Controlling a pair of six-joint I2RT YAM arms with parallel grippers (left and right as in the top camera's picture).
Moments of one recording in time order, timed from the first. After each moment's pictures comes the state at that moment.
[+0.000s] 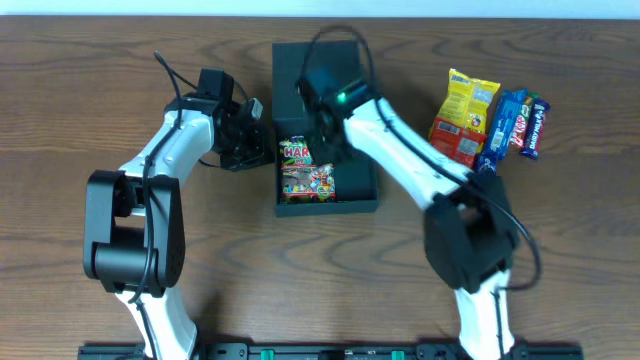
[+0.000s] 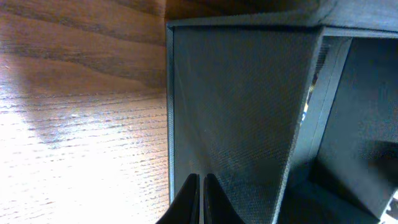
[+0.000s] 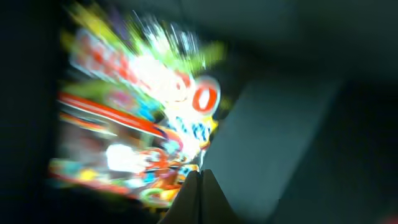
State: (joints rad) left arm -0.13 1.97 1.33 -0.74 0.55 -0.27; right arm 0.59 2.13 1.84 -1.04 0.02 0.23
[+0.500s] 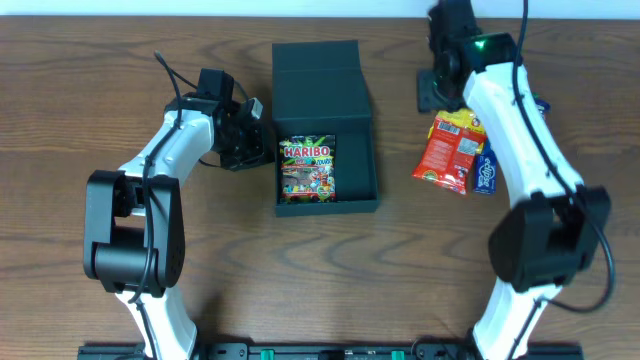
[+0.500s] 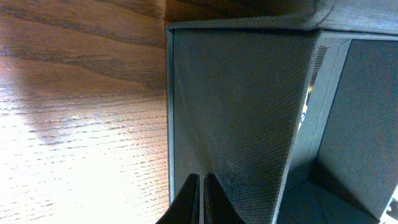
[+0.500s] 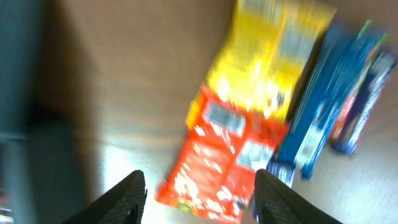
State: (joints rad) left arm -0.13 1.97 1.33 -0.73 0.55 -0.27; right arm 0.16 2.04 1.85 -1.15 0.18 0.17
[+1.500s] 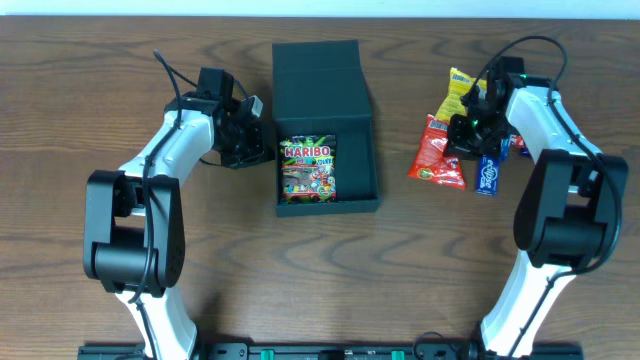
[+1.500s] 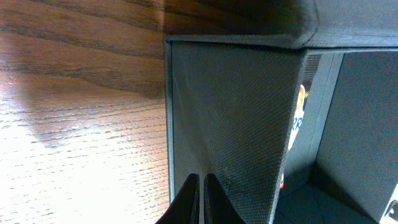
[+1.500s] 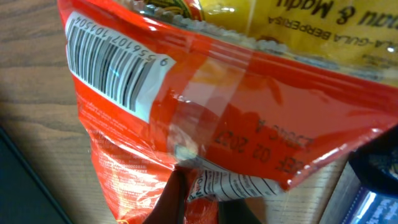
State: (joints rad) left arm -0.13 1.97 1.33 -0.71 0.55 -0.27; right arm -0.09 2.14 1.58 -0.99 -0.25 0.13
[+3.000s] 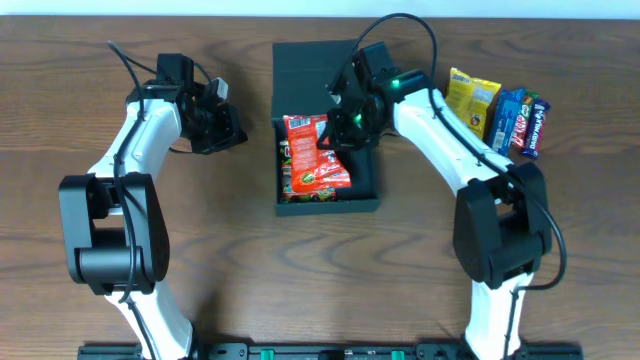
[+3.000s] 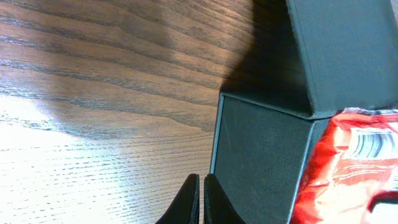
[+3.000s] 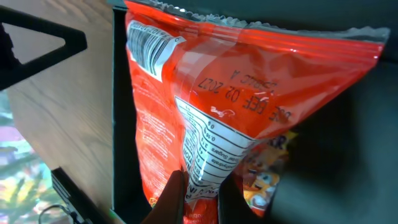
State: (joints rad) left arm 0.01 1.97 1.42 -0.76 0.54 -0.25; right arm 0.41 2.10 1.69 -0.85 -0.58 0.31
